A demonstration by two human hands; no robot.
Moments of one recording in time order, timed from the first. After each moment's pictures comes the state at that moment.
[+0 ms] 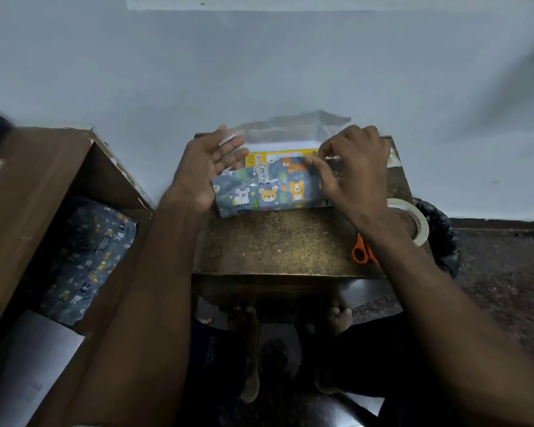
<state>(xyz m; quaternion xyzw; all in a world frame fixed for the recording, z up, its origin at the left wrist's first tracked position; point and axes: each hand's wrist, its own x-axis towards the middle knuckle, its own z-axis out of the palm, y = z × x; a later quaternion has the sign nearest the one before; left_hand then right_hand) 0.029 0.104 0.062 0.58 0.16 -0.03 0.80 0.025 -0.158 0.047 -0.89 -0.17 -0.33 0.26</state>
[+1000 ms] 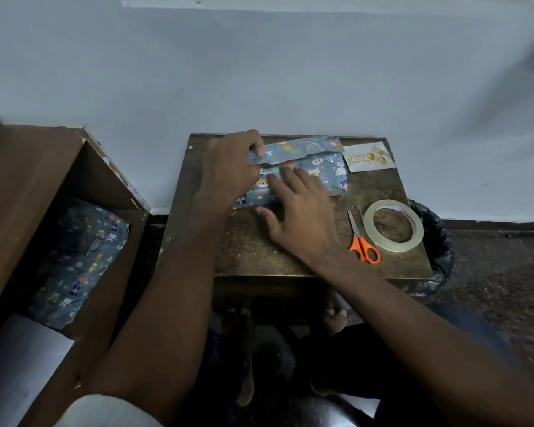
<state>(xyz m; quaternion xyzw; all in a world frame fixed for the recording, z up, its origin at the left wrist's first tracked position) 0.046 0.070 0.041 0.95 -0.06 0.16 0.26 -0.016 -0.103 0.004 -0.96 -0.20 -0.16 0.14</state>
